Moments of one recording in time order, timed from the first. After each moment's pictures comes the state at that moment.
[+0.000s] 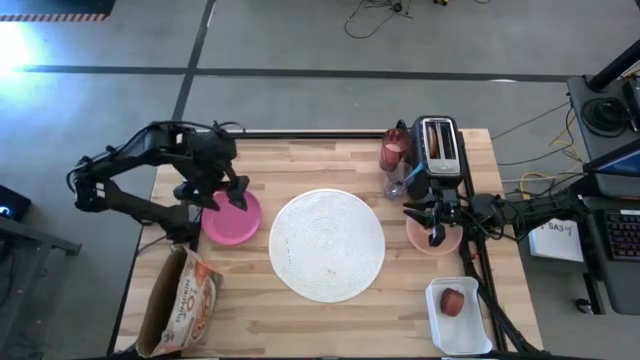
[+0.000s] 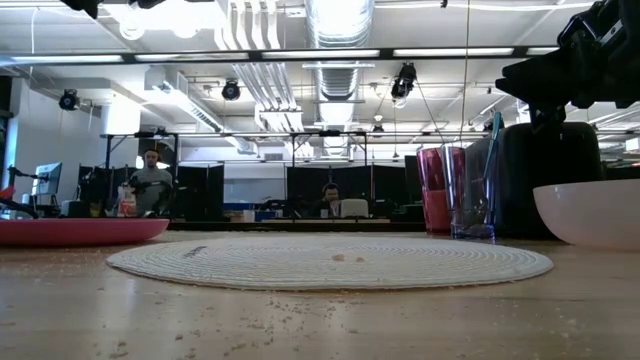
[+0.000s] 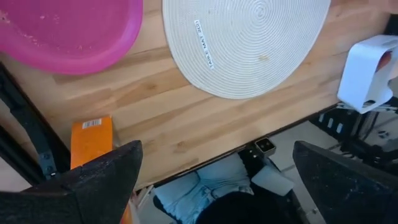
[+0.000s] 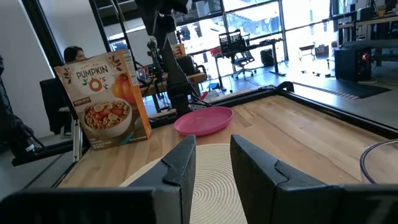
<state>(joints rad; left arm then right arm) 0.19 1.21 1.56 -1.57 0.35 -1.24 0.13 0.17 0.01 0.21 0.24 0.21</state>
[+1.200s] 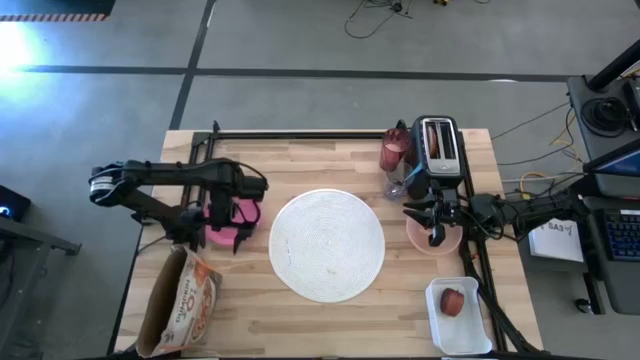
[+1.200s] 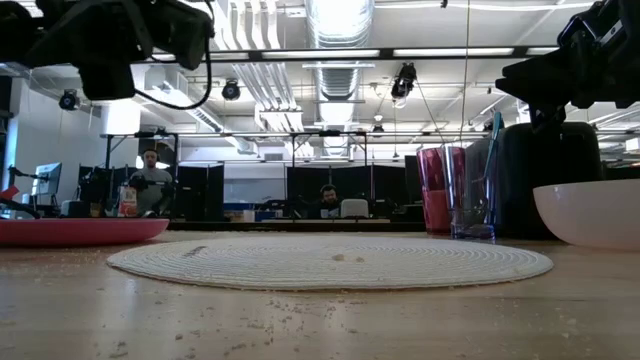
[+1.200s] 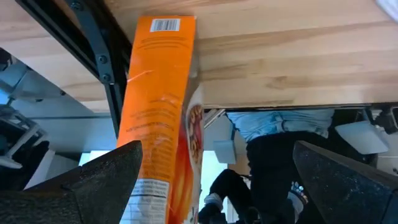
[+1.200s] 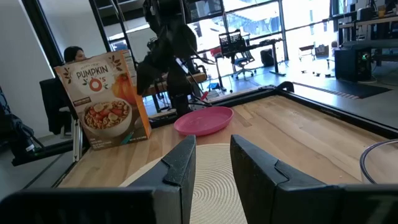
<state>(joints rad) 0.15 1.36 1.04 -1.57 0.71 -1.14 0.13 0.17 0.01 0.21 0.24 0.21</state>
